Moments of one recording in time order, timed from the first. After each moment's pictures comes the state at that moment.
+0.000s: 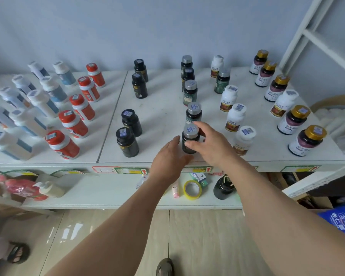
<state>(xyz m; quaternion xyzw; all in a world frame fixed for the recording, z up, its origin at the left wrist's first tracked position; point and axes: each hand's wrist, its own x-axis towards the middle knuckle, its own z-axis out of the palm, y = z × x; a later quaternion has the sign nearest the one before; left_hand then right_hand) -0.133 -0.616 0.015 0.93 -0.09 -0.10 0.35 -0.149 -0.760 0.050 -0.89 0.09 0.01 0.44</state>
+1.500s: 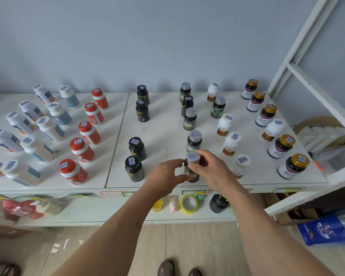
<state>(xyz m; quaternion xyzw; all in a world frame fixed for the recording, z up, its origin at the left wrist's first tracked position) -0.105 -0.582 0.066 0.91 -0.20 -0.17 0.33 -0.151 -0.754 0.074 -0.85 0.15 0.06 0.49</state>
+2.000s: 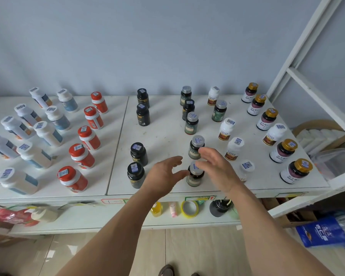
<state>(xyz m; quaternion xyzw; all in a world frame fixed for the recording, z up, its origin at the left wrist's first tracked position) -0.087 -0.572 0.066 0.89 -0.18 -0.14 0.40 -0.140 -0.755 0.079 -0.81 0.16 0.03 0.57</state>
